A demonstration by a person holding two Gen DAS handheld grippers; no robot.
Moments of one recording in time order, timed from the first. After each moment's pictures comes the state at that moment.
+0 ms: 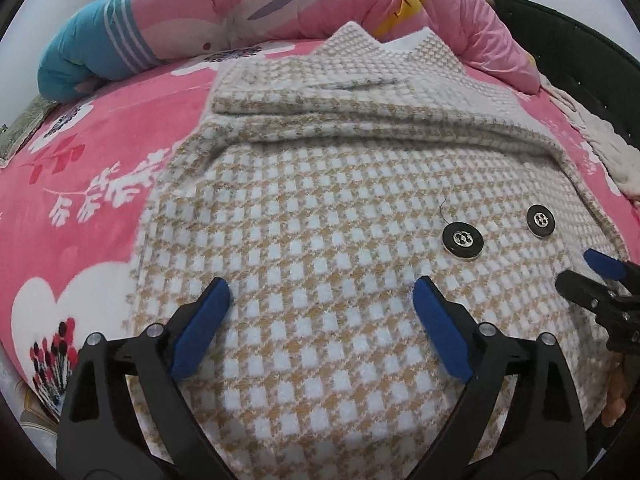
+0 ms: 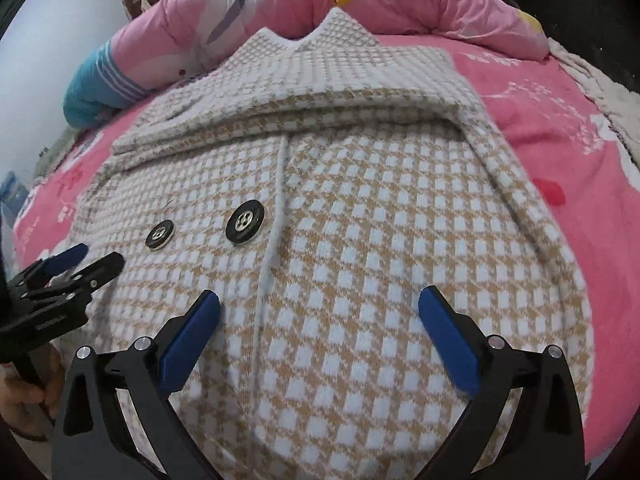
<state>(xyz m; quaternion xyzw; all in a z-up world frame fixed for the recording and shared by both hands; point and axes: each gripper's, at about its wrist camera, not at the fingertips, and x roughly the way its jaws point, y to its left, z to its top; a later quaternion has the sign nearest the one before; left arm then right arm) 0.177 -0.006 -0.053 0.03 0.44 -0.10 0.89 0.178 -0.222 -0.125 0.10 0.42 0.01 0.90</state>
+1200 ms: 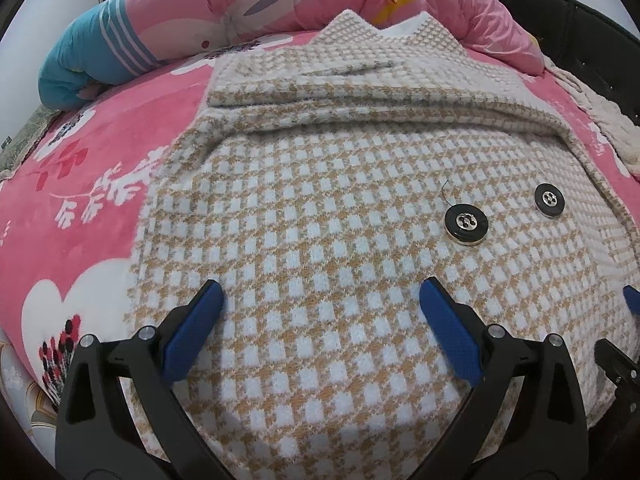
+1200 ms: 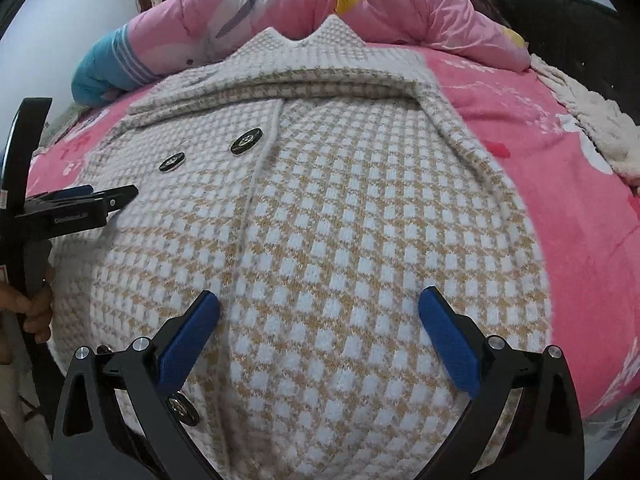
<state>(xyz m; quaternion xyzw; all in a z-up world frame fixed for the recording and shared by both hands) 0.171 -0.018 -0.058 0.06 0.44 -0.09 0.89 0.062 -0.227 -0.127 0.06 0.42 0.00 0.91</state>
